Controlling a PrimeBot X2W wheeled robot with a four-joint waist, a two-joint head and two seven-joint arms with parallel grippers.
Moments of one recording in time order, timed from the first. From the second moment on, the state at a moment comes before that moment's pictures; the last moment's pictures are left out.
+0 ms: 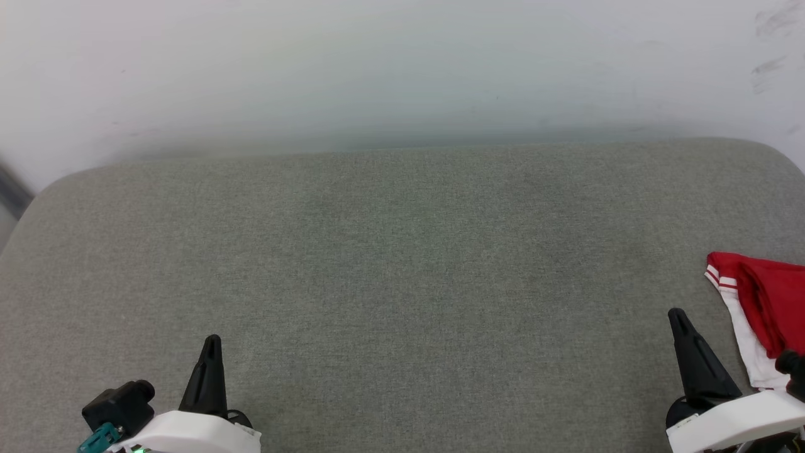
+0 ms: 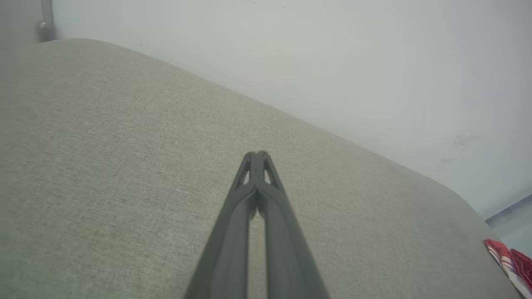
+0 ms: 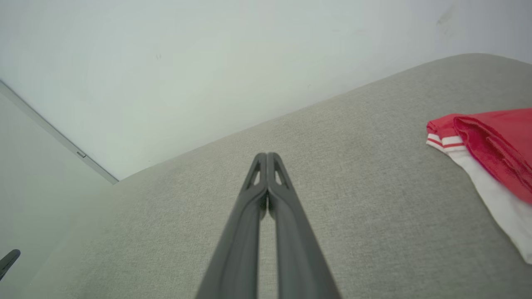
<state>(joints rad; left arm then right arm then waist) 0.06 0.09 0.01 0.10 -0.52 -0.02 -0.16 0.09 -0.11 -0.05 -0.06 0.54 0.13 0.04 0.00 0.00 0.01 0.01</state>
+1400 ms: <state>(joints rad) -0.03 0.07 0.06 0.18 -1.08 -0.07 -0.02 -0.01 -0.09 -0.07 0.10 1.11 0.13 0.06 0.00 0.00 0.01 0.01</state>
